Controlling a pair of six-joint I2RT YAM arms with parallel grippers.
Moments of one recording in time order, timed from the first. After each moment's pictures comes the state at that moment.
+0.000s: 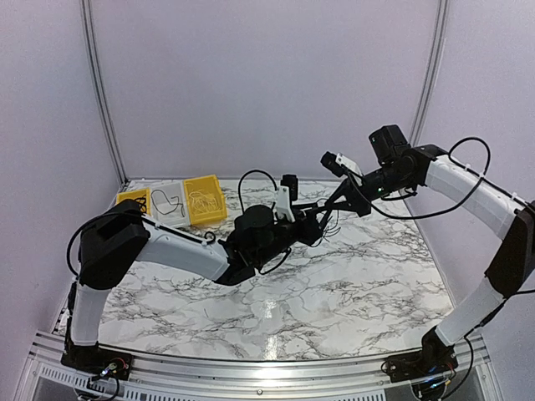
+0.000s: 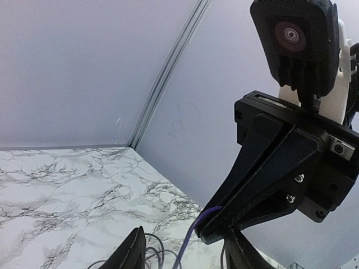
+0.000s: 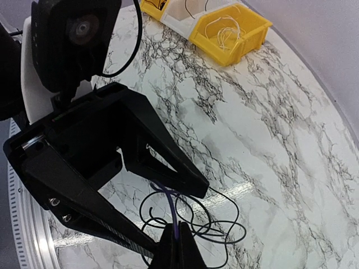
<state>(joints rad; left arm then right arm) -1.08 2.15 1.37 0.87 -0.19 -0.45 0.42 1.54 1.45 -0.84 -0.66 -0.58</state>
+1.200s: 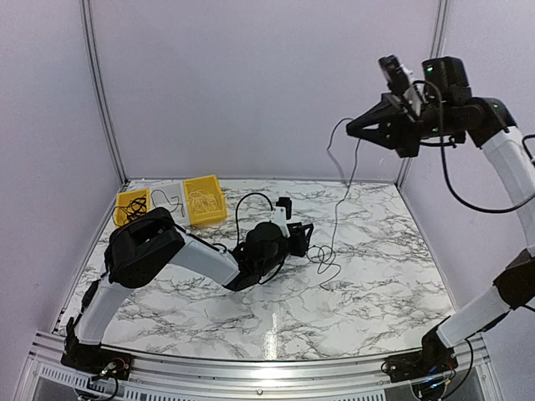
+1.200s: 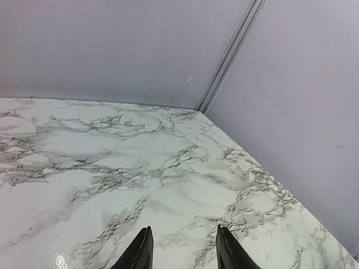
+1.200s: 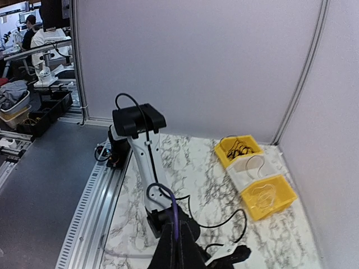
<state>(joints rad) -1.03 2.36 1.44 0.89 -0.31 -0.46 0.44 1.46 1.94 -1.02 -1.14 -0.59</state>
